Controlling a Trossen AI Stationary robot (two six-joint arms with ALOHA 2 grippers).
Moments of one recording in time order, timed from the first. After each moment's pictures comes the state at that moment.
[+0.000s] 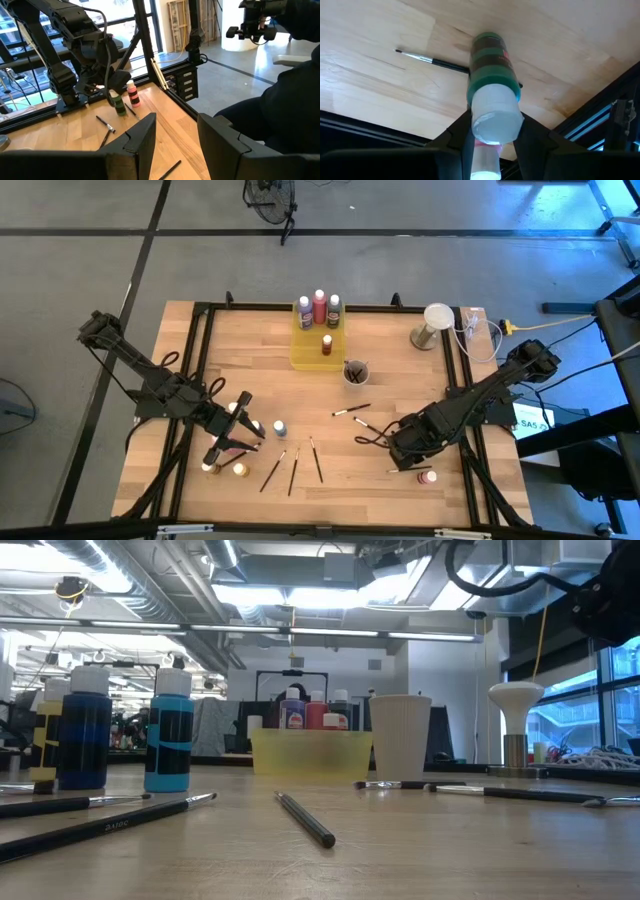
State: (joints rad) left arm -0.60 0.87 0.60 0.12 -0.19 0.11; right arm 0.56 1.49 0.99 -1.03 -0.34 1.66
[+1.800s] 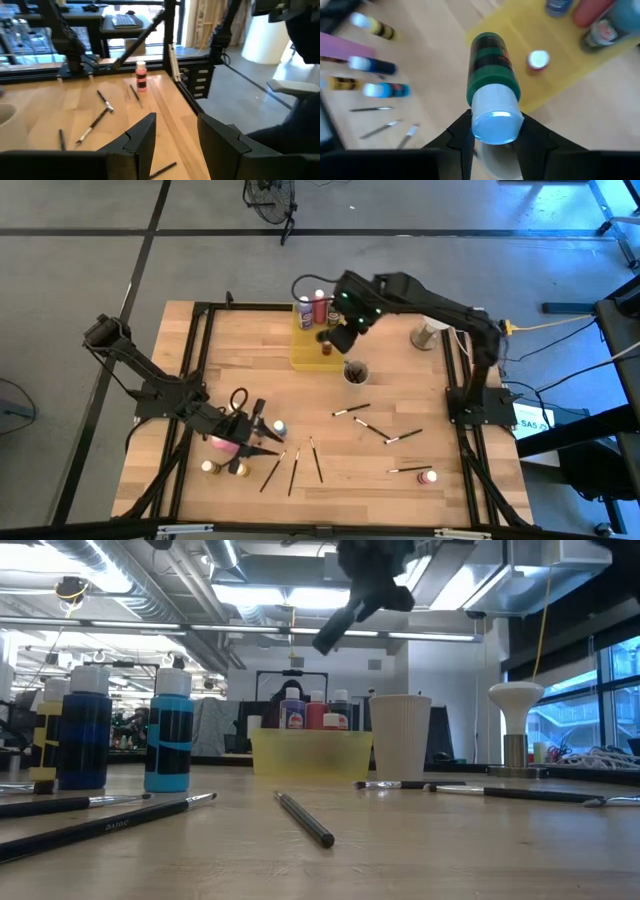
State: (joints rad) left arm -0.60 1.11 0.60 0.32 -0.33 -0.12; right arm -0.30 1.88 2.06 -1.29 -0.14 0.36
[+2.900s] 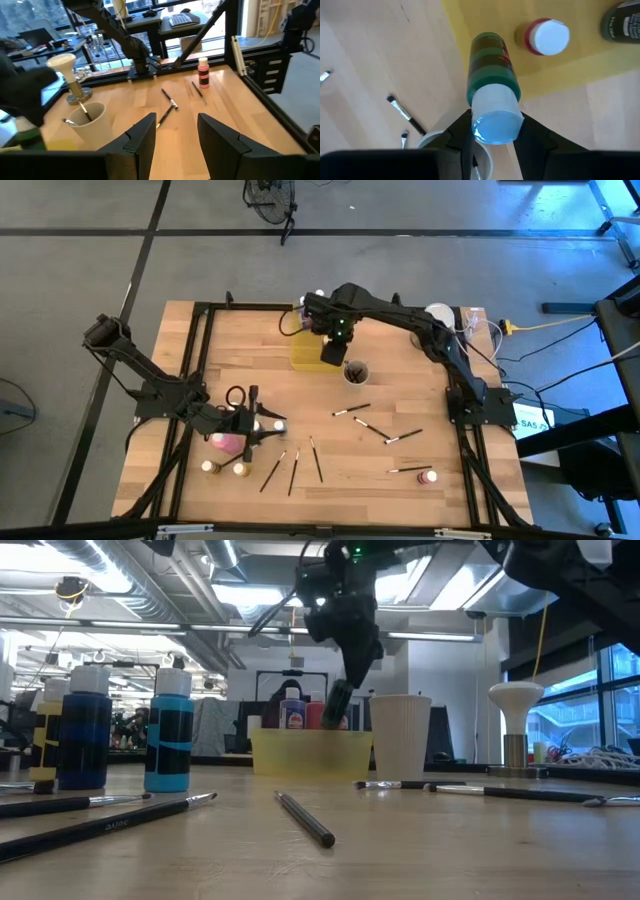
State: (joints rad) left arm -0.60 1.11 0.60 0.29 -0.63 0.02; right arm -0.30 2.28 2.33 -1.57 -0.07 0.01
